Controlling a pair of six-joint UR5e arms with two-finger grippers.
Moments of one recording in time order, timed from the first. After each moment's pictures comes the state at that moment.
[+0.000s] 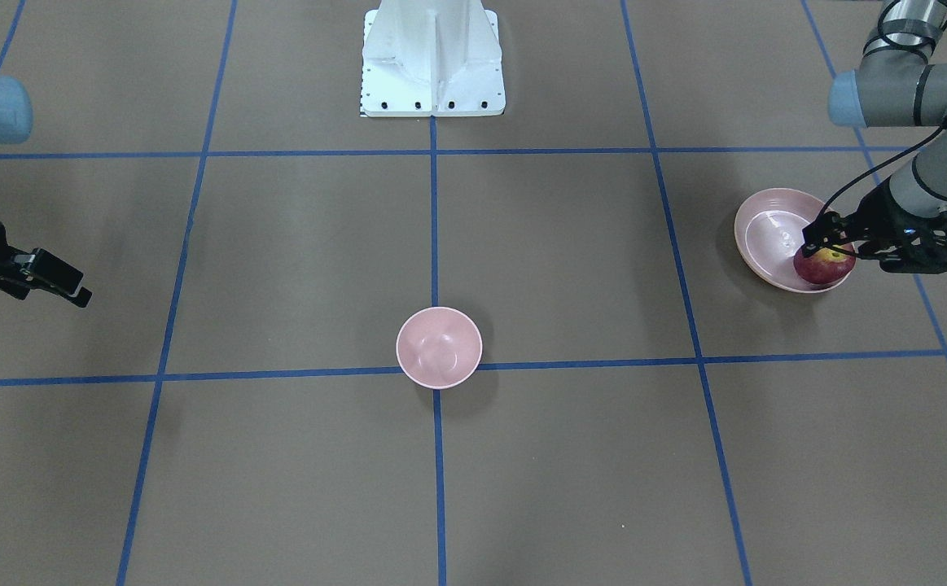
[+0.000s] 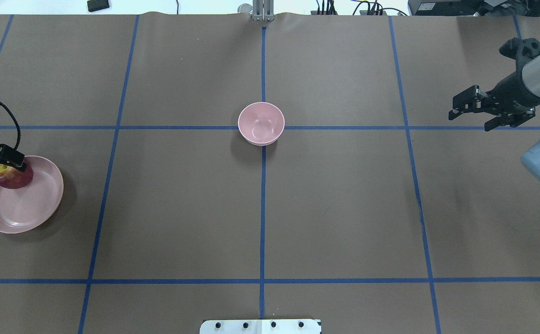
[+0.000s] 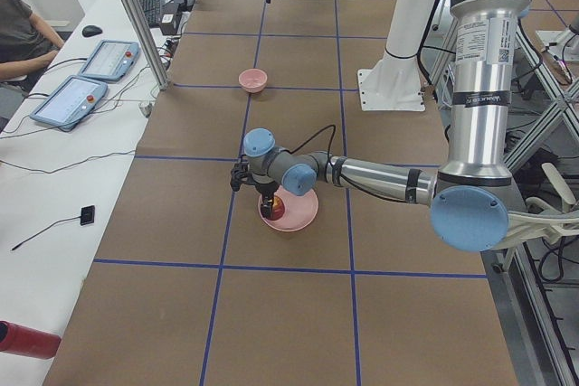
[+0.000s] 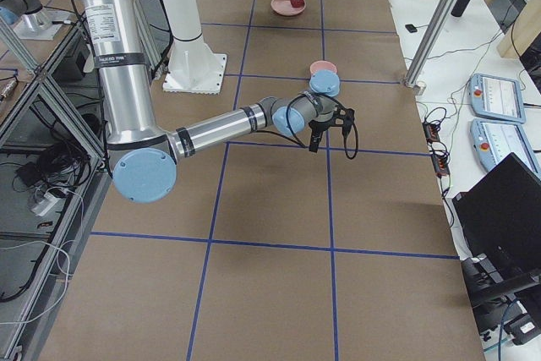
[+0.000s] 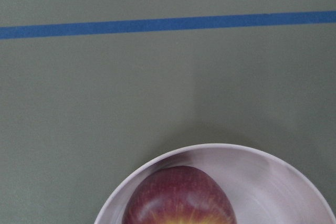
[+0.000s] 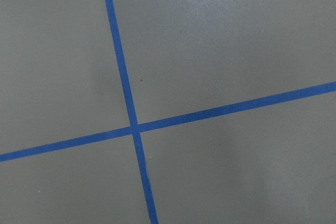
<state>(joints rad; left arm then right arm) -1.03 -1.56 -1.65 -1.95 -2.25 -0.62 1.09 -1.41 1.73 -1.26 2.32 1.00</state>
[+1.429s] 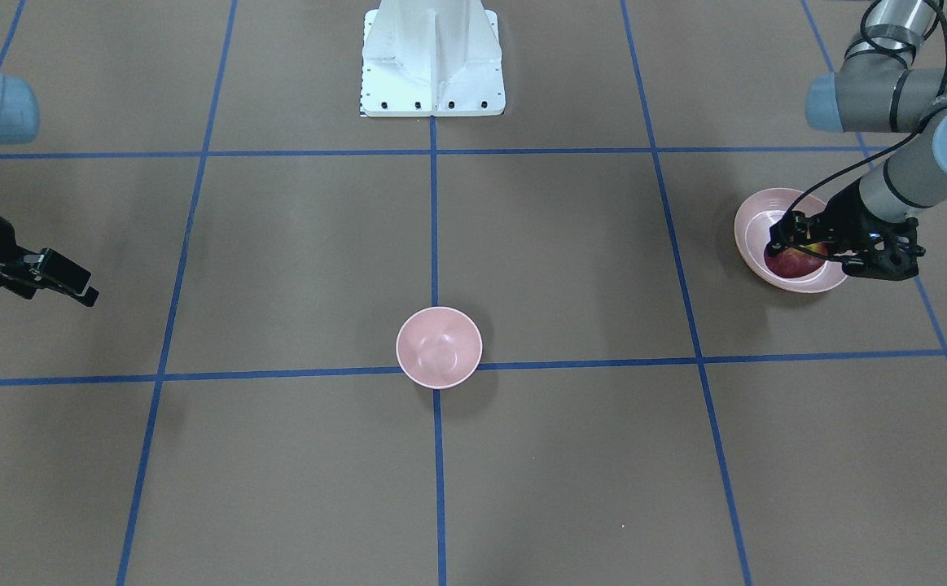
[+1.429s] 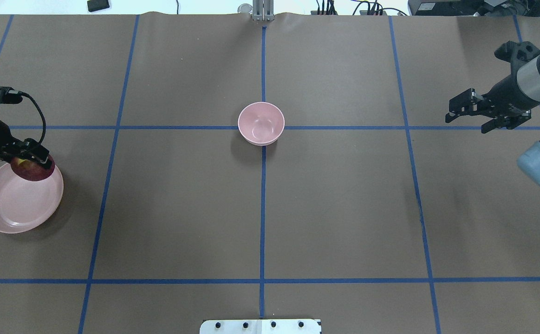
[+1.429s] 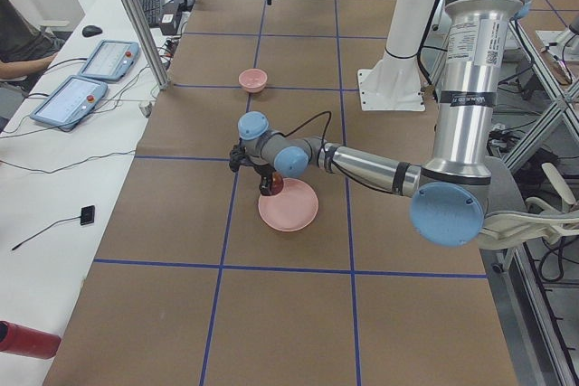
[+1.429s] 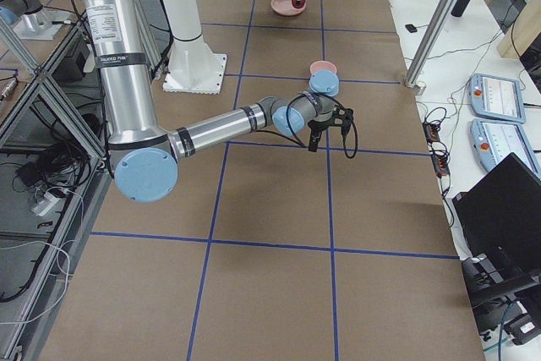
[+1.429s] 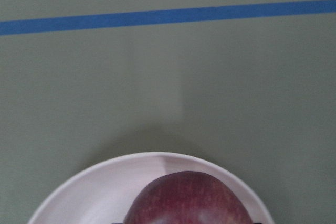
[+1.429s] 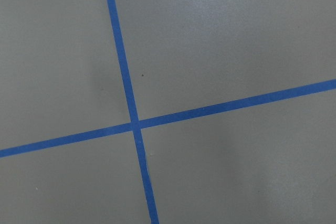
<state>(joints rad) -1.01 -1.66 -1.75 -1.80 -2.36 -0.63 1.07 -1.41 1.73 -1.26 2.30 1.00</state>
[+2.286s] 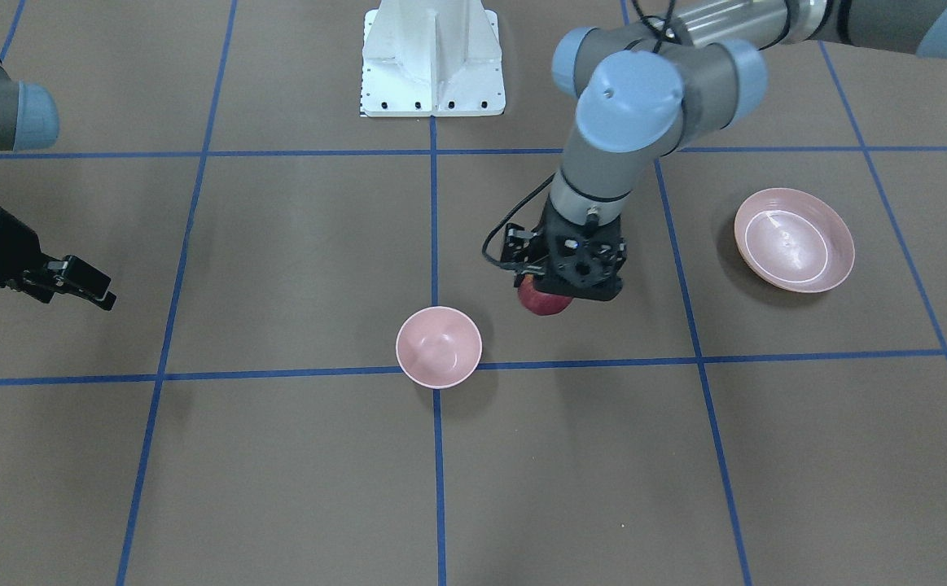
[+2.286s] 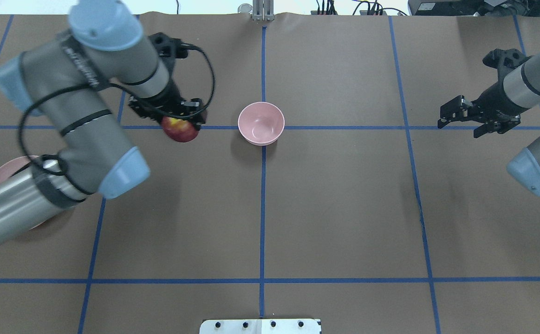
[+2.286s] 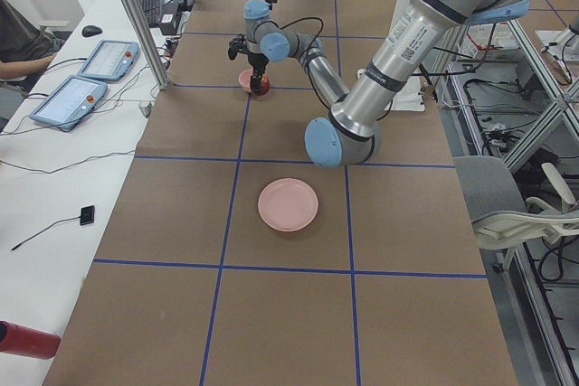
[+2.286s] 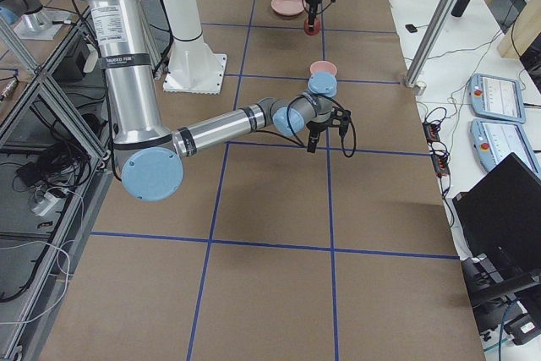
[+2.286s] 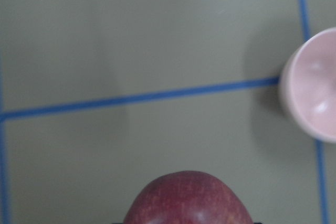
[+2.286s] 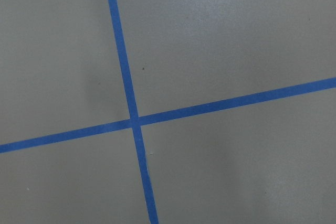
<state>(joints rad) -0.74 -2.38 -1.51 -1.63 -2.02 -0.94 1.03 -1.40 1.70 -1.25 2.28 1.01</state>
